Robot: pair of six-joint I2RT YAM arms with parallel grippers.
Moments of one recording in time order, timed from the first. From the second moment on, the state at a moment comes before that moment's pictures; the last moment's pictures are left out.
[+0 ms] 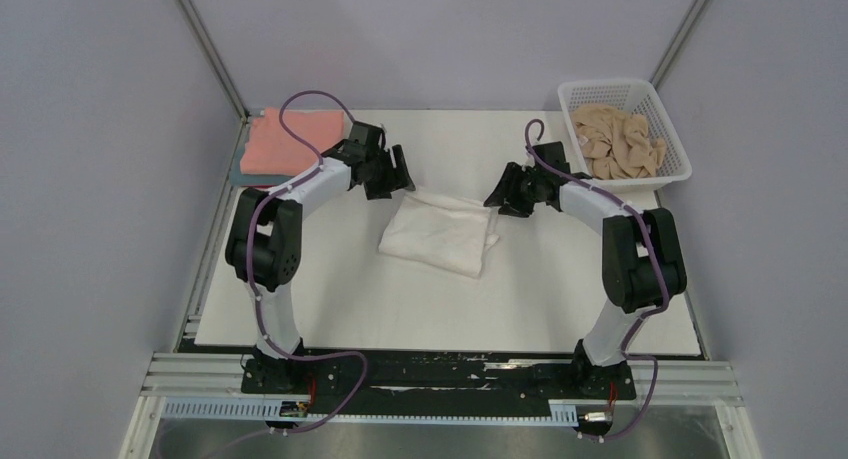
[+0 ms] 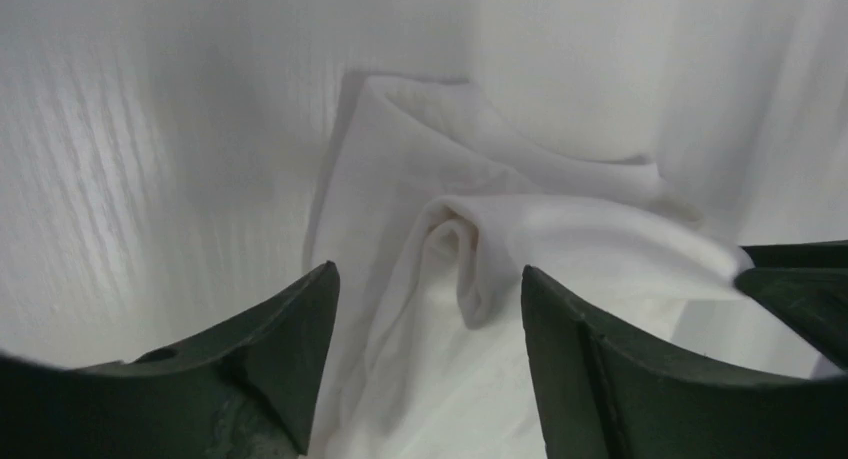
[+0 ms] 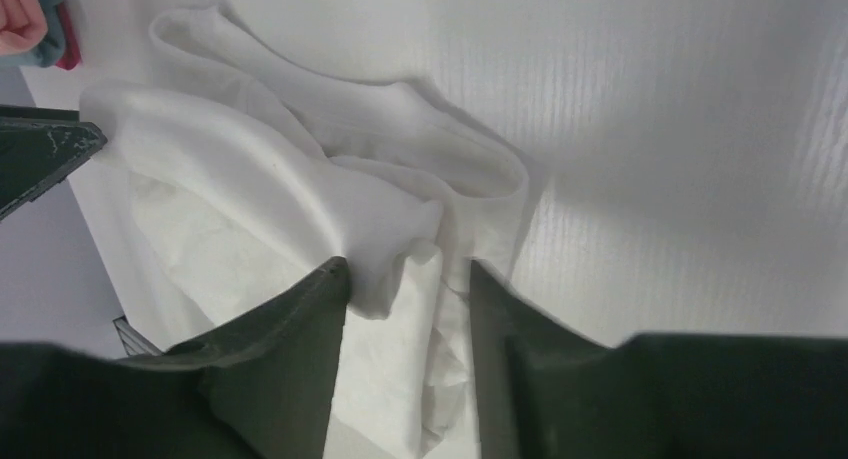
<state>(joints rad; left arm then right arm) -0.37 1.93 1.42 -0.37 0.20 -0.59 0.20 1.77 1.12 -0.25 -0.41 0.59</state>
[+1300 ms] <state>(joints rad) -0.36 2.16 1.62 -0.31 0.42 -0.57 0.27 1.83 1.03 0.17 -0.32 0.58</state>
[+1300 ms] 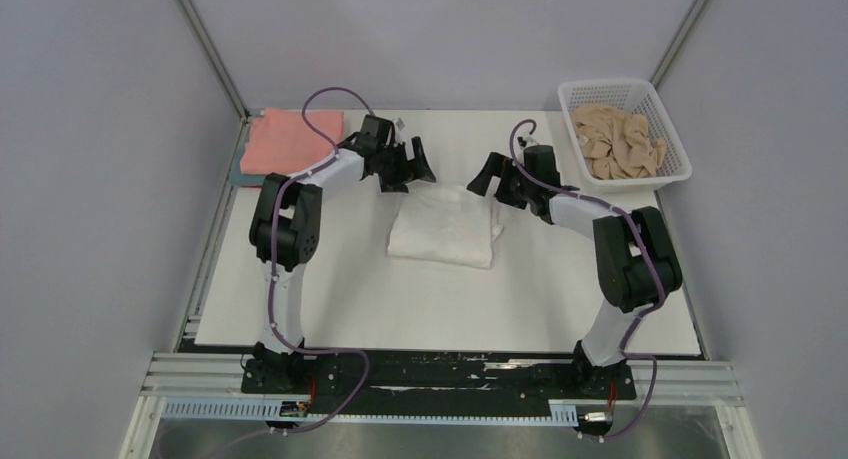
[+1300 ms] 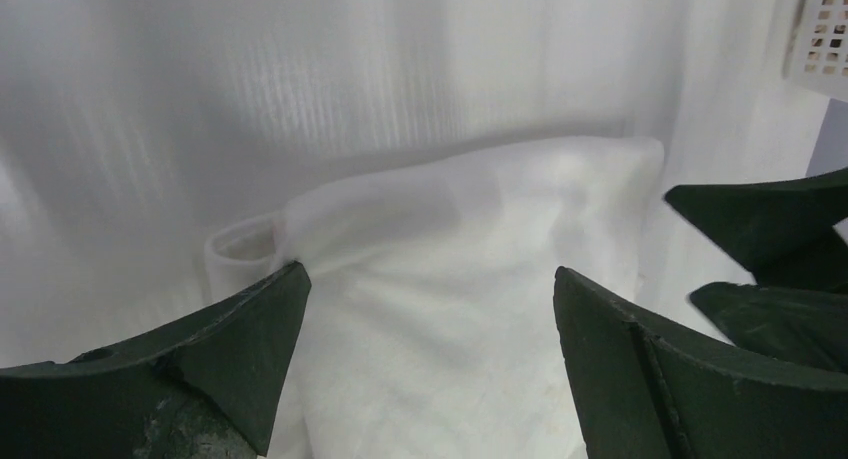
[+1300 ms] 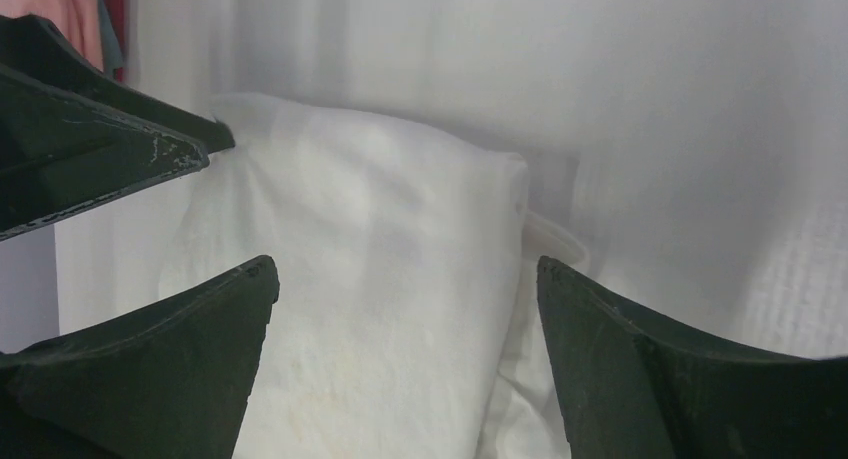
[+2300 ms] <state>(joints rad) -0.43 1.93 1.22 -0.25 0.35 -0.62 0.24 1.09 0.63 -0.08 -0.17 0.54</state>
